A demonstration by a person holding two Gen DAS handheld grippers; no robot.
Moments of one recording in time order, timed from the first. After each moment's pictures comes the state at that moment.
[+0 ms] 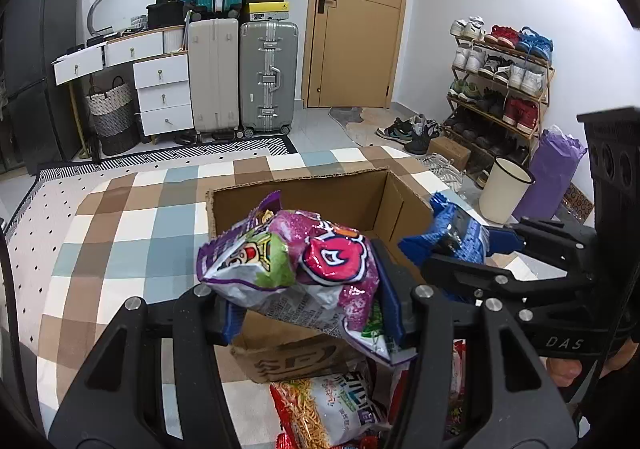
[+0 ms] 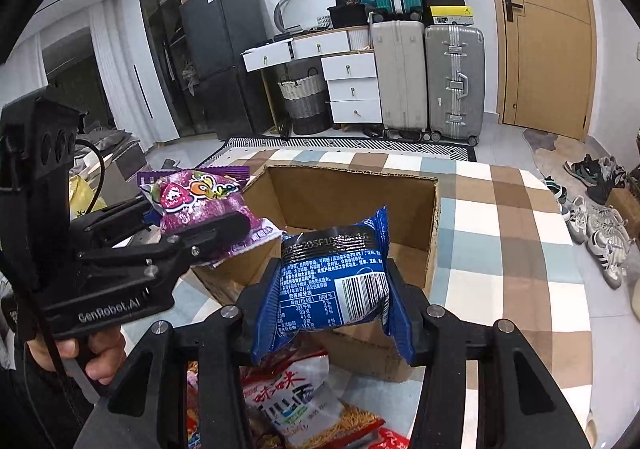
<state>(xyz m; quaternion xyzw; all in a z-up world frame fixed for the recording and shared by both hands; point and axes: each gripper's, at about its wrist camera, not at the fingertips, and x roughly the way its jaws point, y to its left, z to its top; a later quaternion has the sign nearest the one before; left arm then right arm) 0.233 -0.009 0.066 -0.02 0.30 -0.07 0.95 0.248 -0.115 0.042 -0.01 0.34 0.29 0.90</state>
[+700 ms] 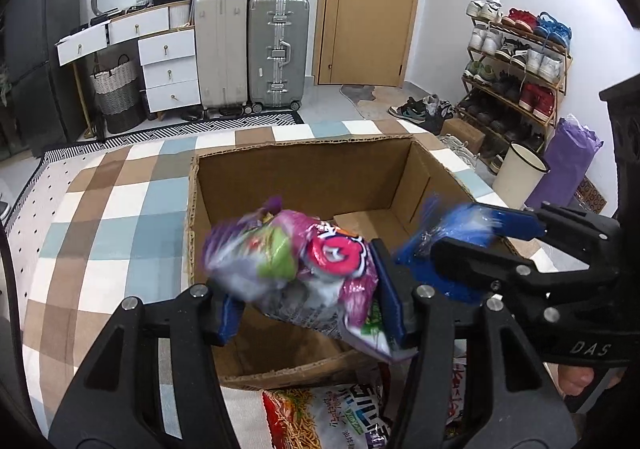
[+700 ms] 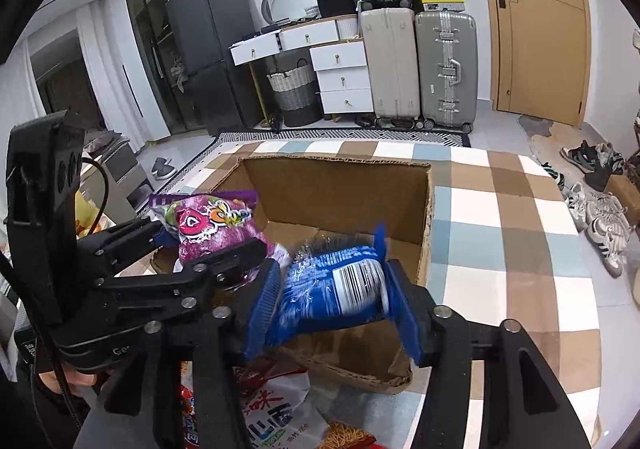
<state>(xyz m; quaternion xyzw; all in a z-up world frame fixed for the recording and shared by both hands) 0.266 -0.016 0.026 -0.03 0.34 -0.05 0.94 0.272 -0.115 0.025 -0.01 0.36 0.27 0.89</state>
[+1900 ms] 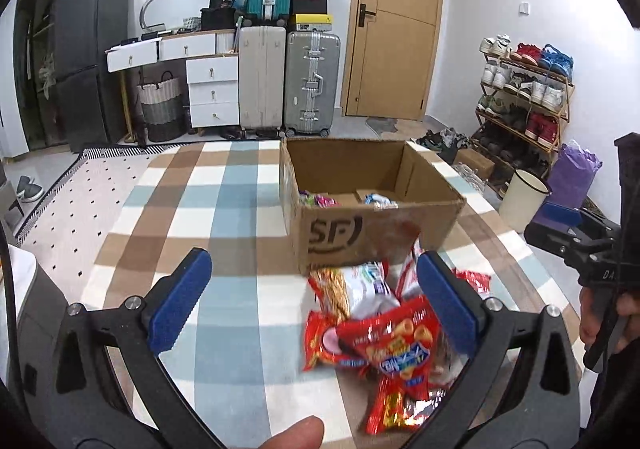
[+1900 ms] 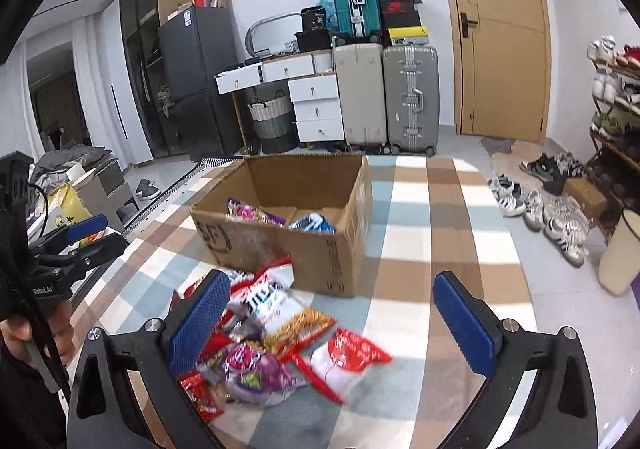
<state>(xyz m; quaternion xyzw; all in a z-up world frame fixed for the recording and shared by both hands) 0.044 0.015 0.079 -0.04 0.29 0.00 0.96 0.126 -0.201 0.055 0.00 0.31 0.22 0.93</state>
